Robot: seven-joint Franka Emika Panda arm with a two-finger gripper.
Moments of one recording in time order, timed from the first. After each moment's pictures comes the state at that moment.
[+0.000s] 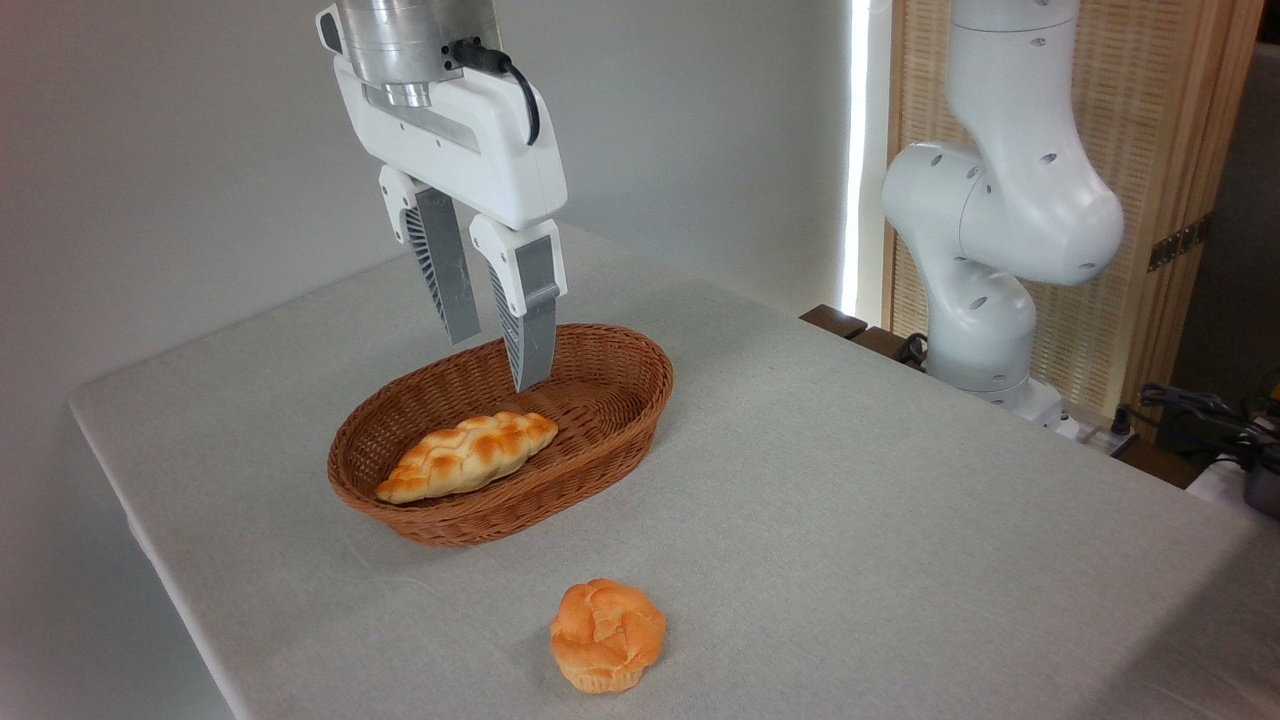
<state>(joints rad) -0.04 0.02 -0.01 -1.56 -0.04 1.60 0.73</state>
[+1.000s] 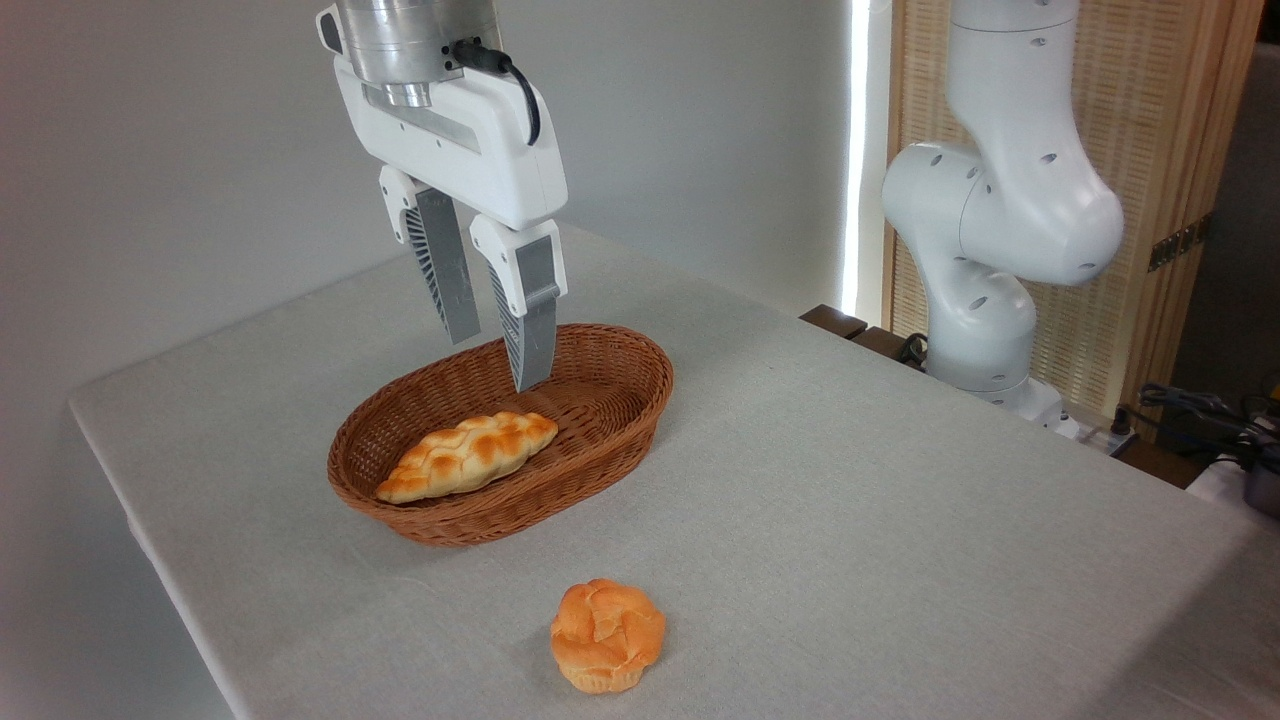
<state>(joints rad) -0.04 0.02 -0.01 -1.56 -0.04 1.60 0.73</state>
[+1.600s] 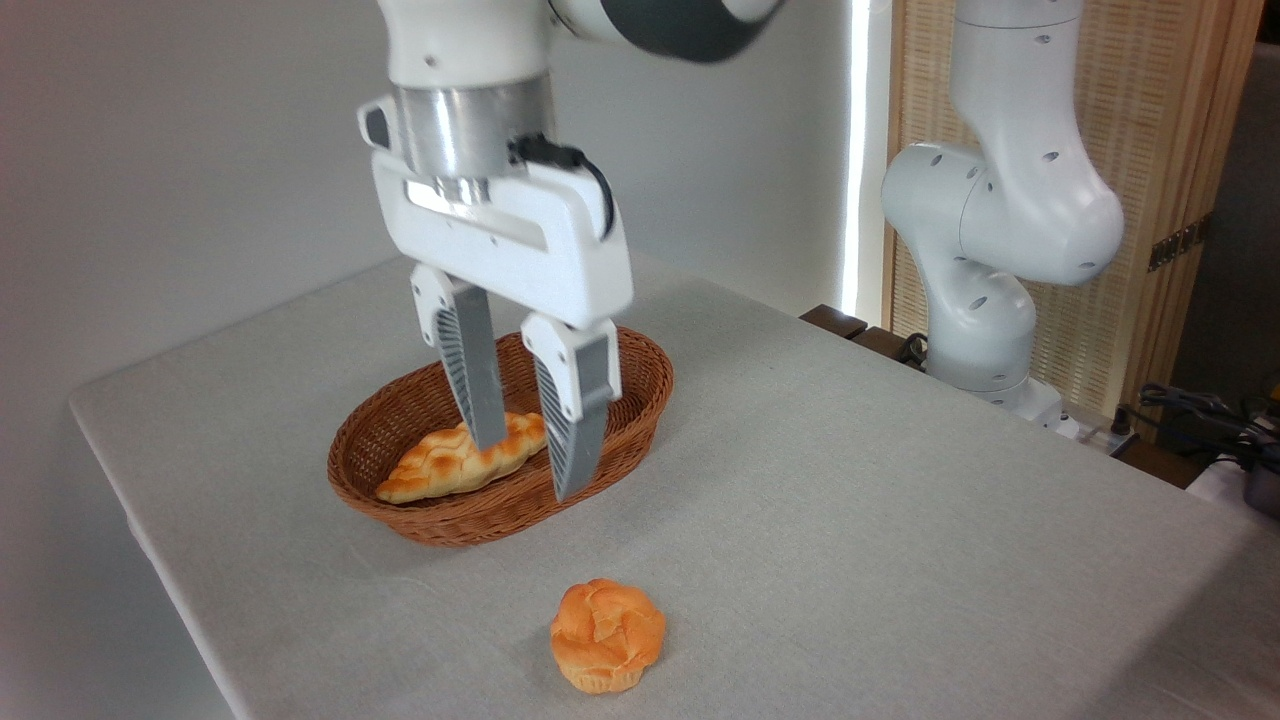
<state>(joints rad) -0.03 -0.02 0.07 -1.77 0.03 1.87 0.73</state>
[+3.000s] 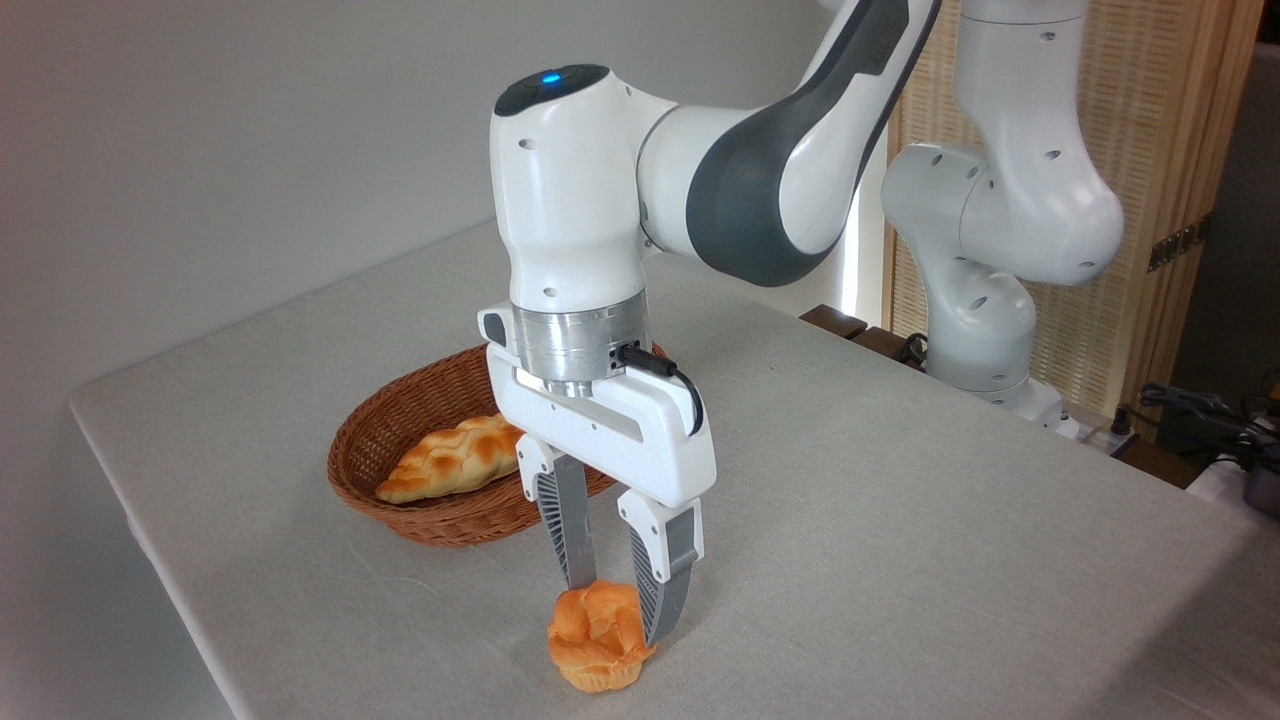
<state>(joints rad) -0.04 -0.05 0.11 -2.16 0.13 2.26 0.73</state>
